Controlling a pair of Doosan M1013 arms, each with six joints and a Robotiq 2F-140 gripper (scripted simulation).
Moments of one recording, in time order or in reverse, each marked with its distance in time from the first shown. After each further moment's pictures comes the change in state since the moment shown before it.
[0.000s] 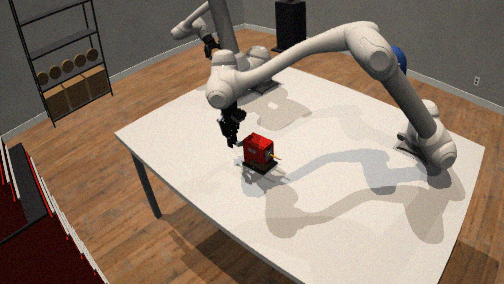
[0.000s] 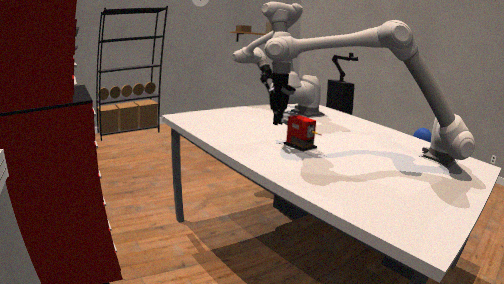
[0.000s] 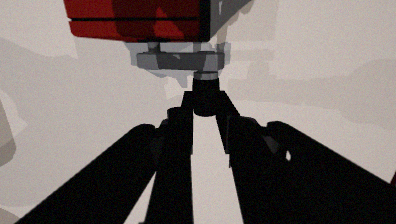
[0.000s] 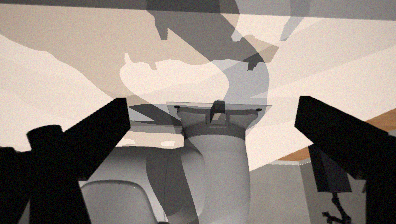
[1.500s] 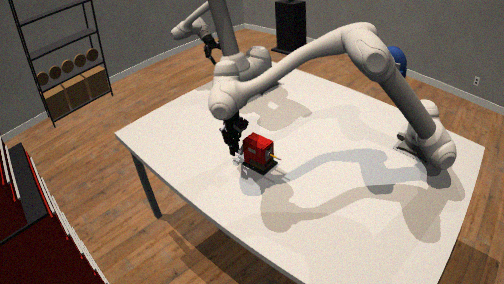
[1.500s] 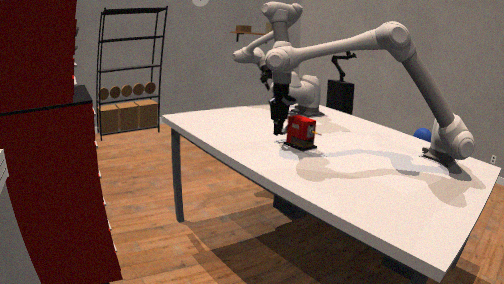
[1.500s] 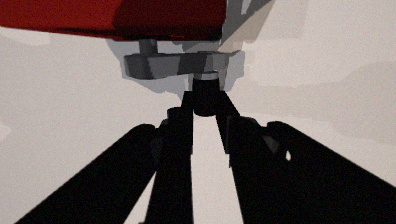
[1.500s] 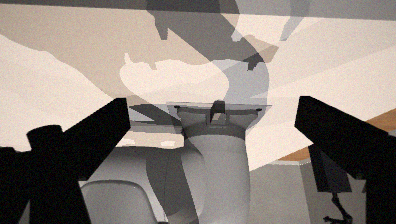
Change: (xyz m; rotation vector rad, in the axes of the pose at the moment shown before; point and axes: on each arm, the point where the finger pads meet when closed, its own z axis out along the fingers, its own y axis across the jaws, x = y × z) left arm 0.000 -0.007 0.049 0.000 0.000 0.000; right arm 0.000 0.000 0.000 0.000 0.000 0.000
